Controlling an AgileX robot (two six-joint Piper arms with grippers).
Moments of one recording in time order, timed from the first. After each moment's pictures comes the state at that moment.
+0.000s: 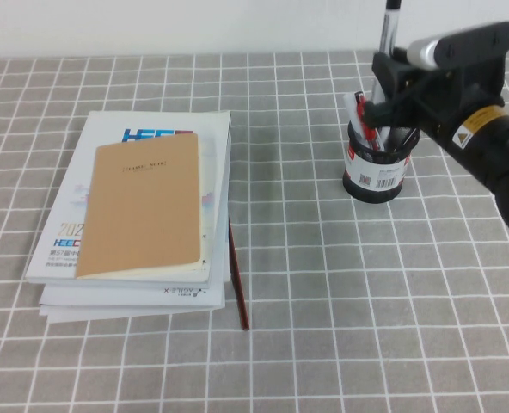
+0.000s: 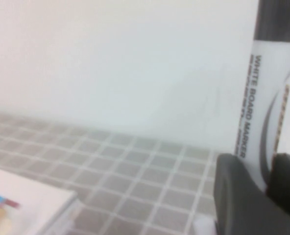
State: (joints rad) right arm 0.38 1.72 -0.99 -0.14 -0.64 0.19; left arm -0.08 -0.01 0.03 0.01 0.38 -0.01
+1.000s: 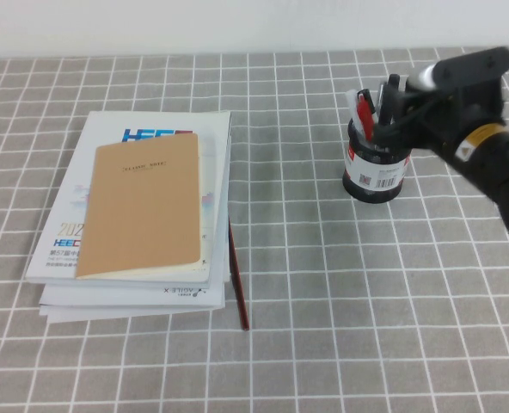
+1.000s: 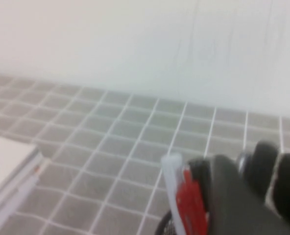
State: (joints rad) right arm 0.35 1.77 -0.97 -0.09 -0.58 0.14; left arm -0.08 -0.01 0.03 0.01 0.38 -0.01
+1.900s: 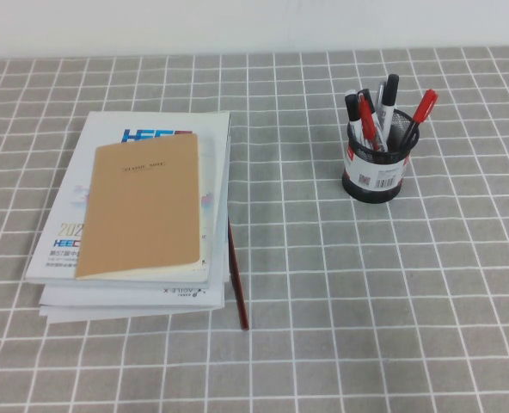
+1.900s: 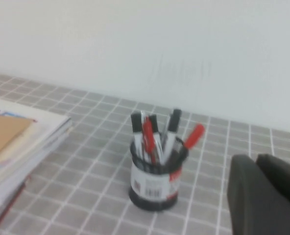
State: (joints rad) right arm 0.35 0.56 -0.46 -0.26 0.07 0.23; left arm -0.08 -0.01 0.03 0.01 0.38 -0.01
